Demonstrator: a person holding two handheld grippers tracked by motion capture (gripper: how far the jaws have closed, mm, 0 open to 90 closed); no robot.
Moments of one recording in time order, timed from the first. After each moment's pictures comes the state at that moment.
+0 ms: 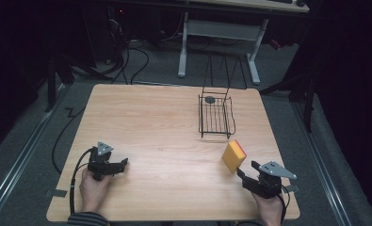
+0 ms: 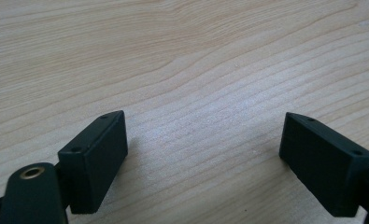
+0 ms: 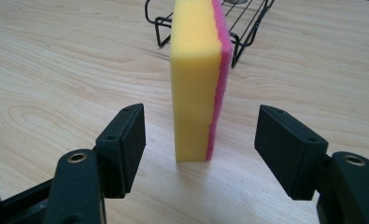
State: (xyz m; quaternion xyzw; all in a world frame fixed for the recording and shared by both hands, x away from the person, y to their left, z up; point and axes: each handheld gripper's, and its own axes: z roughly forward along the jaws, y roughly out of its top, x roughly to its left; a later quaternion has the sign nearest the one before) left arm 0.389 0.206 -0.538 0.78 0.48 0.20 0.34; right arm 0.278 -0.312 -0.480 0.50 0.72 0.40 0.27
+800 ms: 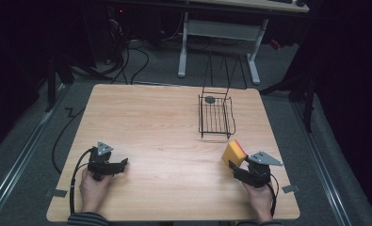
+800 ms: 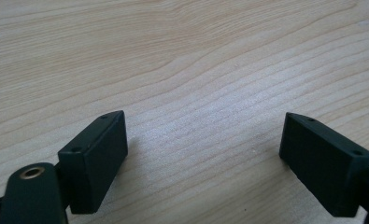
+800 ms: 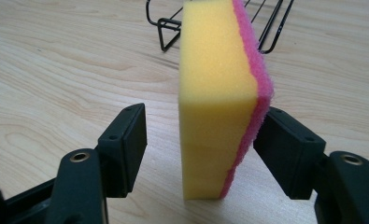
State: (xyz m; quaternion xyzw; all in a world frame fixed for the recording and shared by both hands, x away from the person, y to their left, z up) left arm 0.389 0.206 -0.538 0.78 0.48 0.20 0.34; right arm 0.313 -0.294 -0.487 0.50 0.73 0.39 0.26
